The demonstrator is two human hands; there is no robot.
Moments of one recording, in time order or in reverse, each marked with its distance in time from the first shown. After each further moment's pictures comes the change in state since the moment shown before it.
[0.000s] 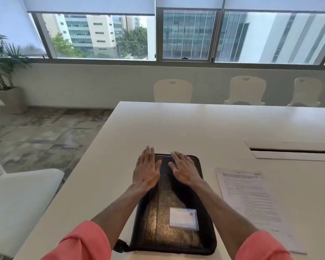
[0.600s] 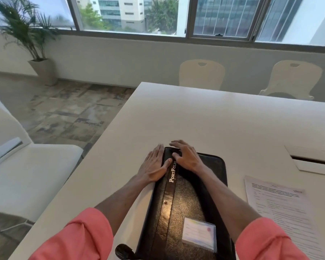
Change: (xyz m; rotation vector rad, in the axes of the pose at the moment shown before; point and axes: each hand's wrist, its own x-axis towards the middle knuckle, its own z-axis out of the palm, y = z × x) left_hand 0.042 -0.066 0.023 -0.115 -0.241 -0.095; right_hand 0.102 -0.014 0.031 0.181 -0.104 -0.205
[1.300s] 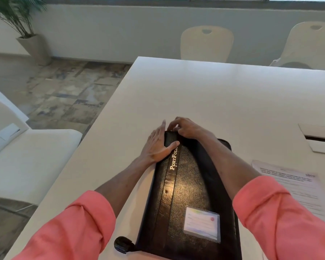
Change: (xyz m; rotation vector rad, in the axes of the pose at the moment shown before) left_hand 0.038 -0.006 0.012 -0.150 0.085 0.038; right_hand 0.079 0.028 -0.012 -0.013 -0.281 0.009
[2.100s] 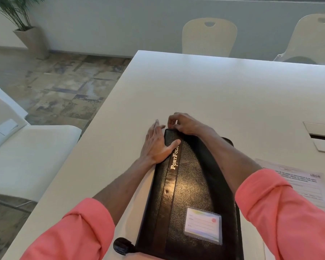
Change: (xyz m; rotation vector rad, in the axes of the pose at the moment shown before) left_hand 0.000 -0.007 0.012 0.085 0.118 -0.062; right_hand 0.019 0.007 0.002 -0.079 0.022 -0.105
